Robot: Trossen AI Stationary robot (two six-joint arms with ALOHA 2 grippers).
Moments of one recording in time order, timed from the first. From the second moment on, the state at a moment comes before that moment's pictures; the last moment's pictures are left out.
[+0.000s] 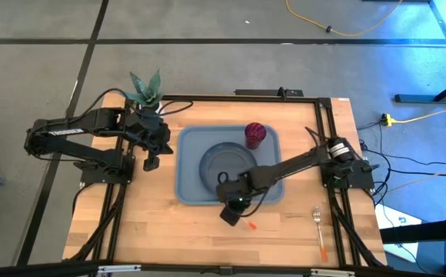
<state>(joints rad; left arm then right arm) 0.11 0.97 1.10 -0.99 0.12 -0.07 0.29 2.04 1.59 -0.77 -0.23 0.93</state>
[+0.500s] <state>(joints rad) 0.11 0.97 1.10 -0.99 0.12 -0.07 0.28 2.31 1.96 -0.94 -0.26 0.57</state>
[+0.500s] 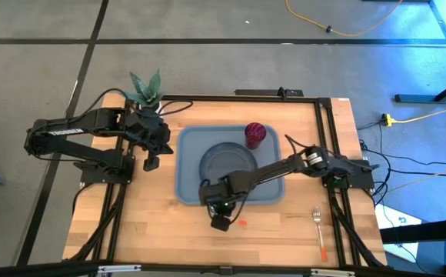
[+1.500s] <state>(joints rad) 0.11 0.97 1.10 -0.99 0.12 -0.07 0.28 2.59 2.28 -1.02 -0.26 0.41</state>
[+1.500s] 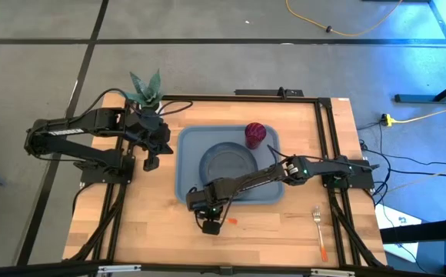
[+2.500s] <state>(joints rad) 0.11 0.97 1.10 -1.03 0.20 -0.10 0.28 2.49 2.35 -1.12 -0.22 0.44</state>
